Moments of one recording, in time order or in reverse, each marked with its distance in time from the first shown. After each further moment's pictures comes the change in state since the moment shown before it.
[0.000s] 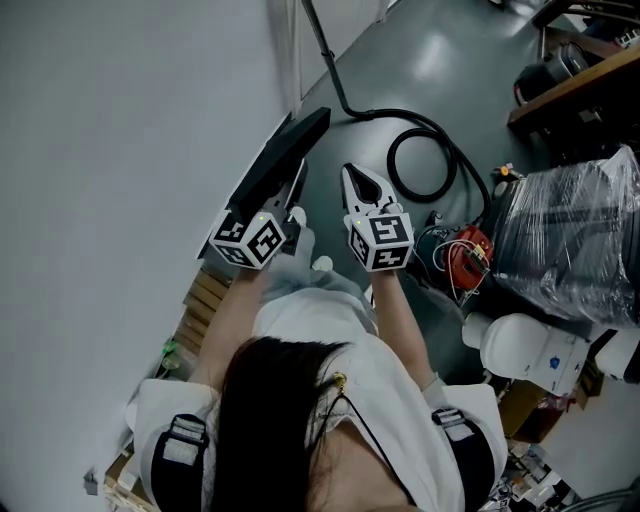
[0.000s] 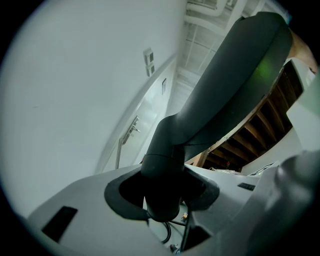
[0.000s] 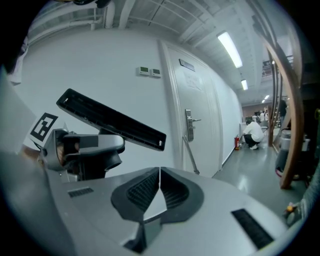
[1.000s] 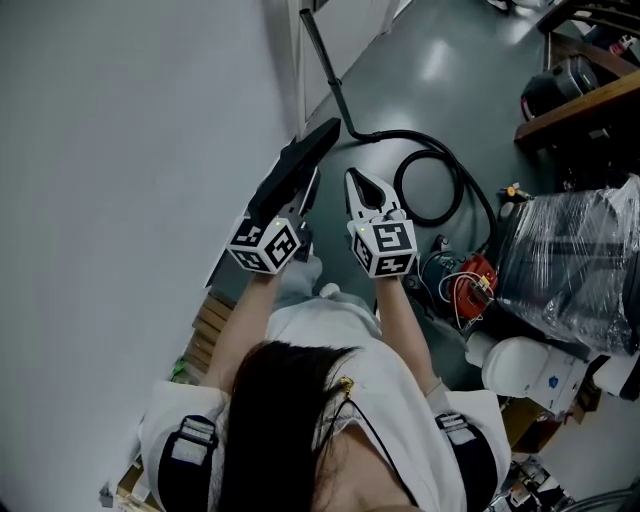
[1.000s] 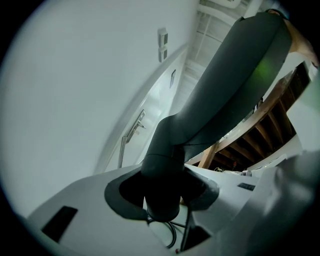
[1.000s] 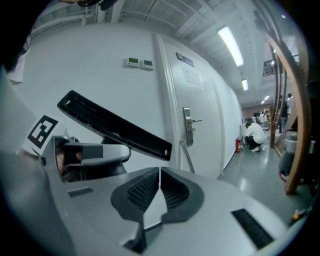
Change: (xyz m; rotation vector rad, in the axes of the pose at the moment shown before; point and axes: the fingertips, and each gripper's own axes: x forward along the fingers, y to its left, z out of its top) left arm 0.107 0.073 0.023 -0.029 0.041 0.021; right arm 0.116 -0.043 0.047 0.001 -0.020 -0.003
